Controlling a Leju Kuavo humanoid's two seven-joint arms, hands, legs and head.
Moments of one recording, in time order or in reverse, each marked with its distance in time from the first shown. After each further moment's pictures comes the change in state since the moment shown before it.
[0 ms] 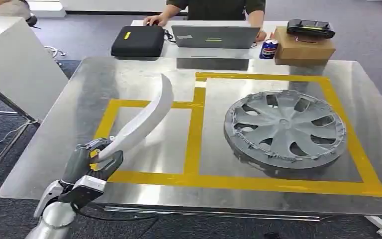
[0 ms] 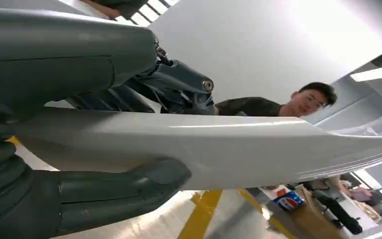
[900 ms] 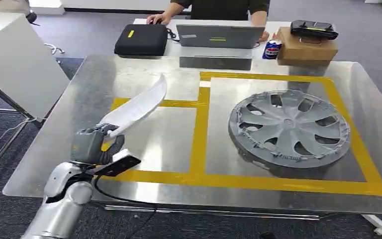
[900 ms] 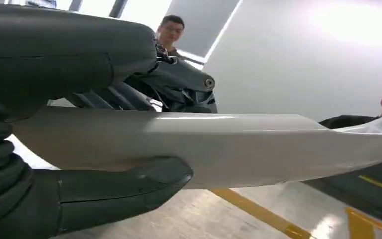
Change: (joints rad) left arm -0.197 0.019 -0.006 0.258 -0.425 0.240 0.215; right arm -0.001 0.001 0.000 0.000 0.045 0.035 0.003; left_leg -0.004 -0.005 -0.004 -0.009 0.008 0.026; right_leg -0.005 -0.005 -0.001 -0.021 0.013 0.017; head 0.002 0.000
